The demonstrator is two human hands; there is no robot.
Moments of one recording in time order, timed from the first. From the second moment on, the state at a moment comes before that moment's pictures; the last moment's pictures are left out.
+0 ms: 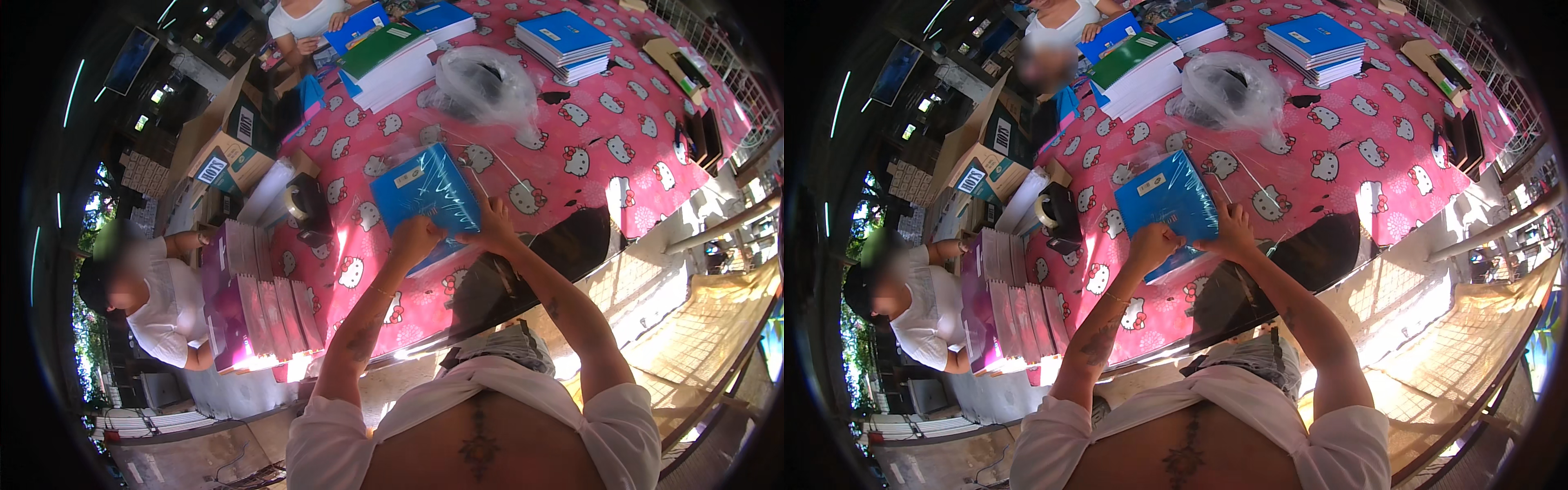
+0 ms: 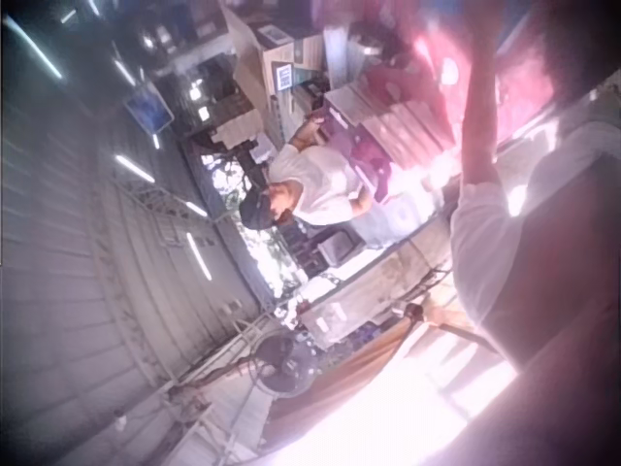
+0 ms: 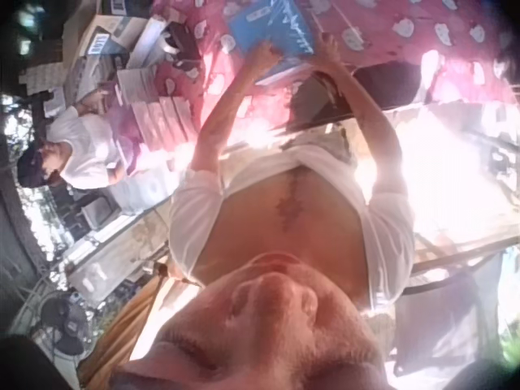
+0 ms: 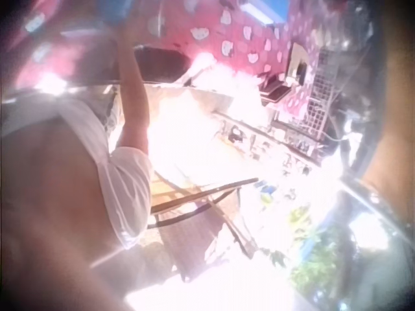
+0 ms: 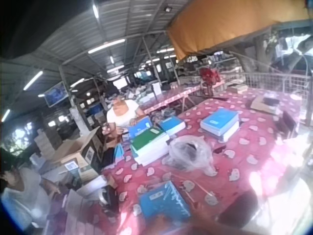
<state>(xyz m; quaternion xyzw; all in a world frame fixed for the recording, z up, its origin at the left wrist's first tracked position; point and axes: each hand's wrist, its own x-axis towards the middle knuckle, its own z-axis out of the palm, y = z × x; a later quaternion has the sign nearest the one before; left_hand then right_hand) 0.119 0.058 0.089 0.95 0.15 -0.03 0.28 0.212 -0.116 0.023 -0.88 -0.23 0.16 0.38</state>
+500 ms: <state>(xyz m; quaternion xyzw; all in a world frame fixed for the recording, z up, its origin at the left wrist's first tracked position) 0.123 0.143 0.035 0.63 0.40 0.16 0.64 0.300 -0.063 0.030 -0.75 -0.24 0.35 0.51</state>
